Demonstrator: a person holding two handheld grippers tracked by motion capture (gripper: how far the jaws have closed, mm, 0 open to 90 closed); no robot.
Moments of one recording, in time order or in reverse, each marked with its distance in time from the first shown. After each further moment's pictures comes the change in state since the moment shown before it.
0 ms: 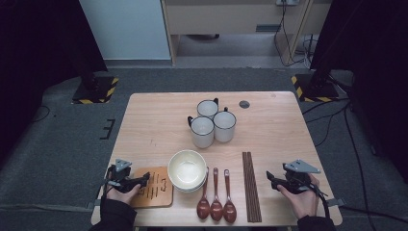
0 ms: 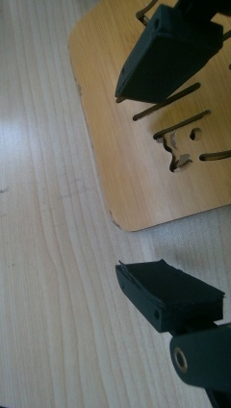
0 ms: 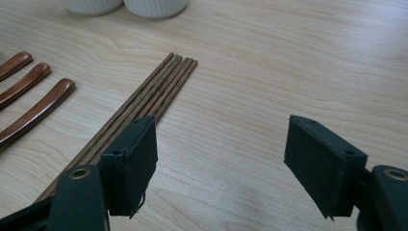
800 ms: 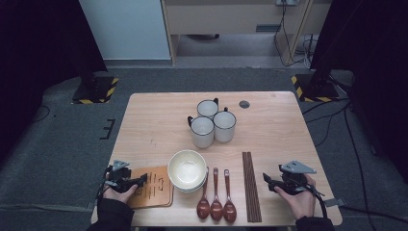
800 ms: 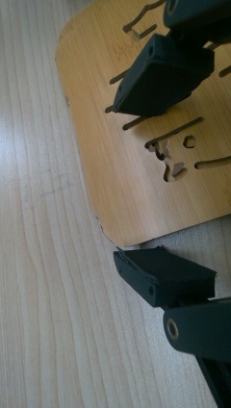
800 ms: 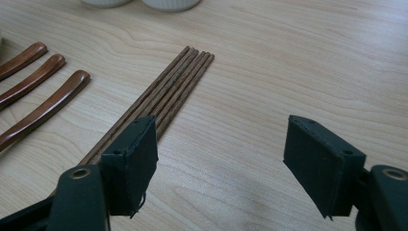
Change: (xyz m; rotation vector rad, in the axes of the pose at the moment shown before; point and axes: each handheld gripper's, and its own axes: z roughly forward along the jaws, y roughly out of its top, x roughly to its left) left arm 0.013 -0.003 0.000 0.030 -0.055 -0.018; right arm 0.008 0.000 0.003 0.011 0.032 -0.019
